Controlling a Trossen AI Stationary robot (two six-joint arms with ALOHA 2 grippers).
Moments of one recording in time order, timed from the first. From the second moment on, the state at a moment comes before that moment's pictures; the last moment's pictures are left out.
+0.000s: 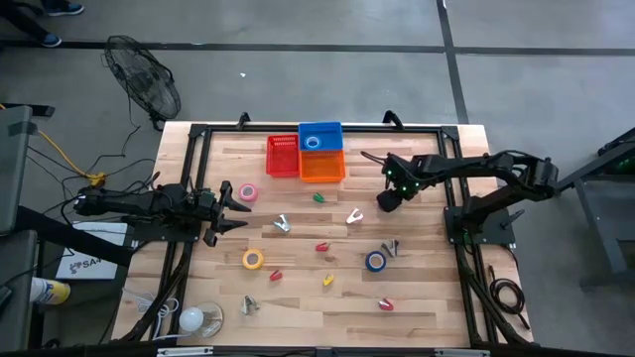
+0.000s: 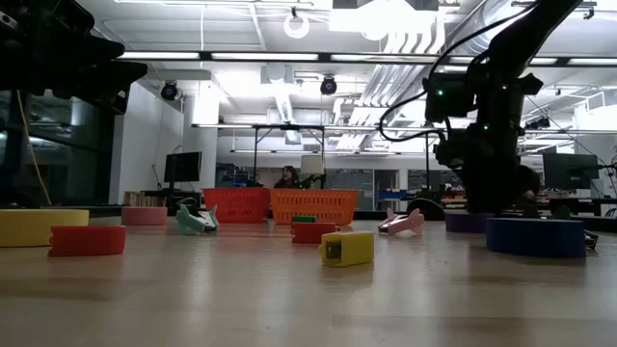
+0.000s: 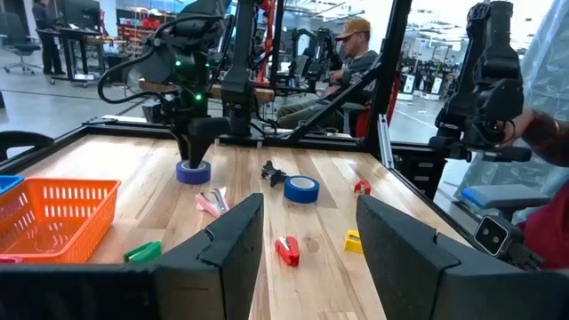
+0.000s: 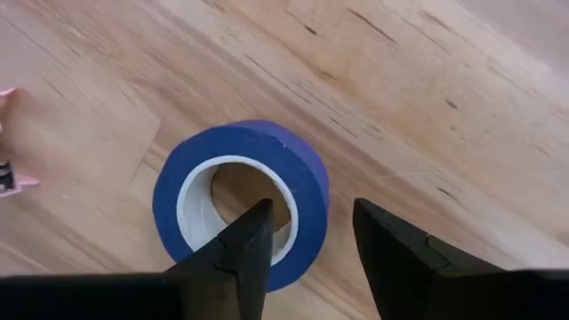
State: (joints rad) left arm -0.12 0.02 0.03 0.05 0.02 -0.11; right arm -0.45 1.41 0.64 -0.58 -0.09 0.57
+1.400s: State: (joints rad) left arm -0.12 0.02 0.03 0.05 0.02 -0.11; right arm -0.56 1.79 1.33 -0.33 -0.03 -0.08
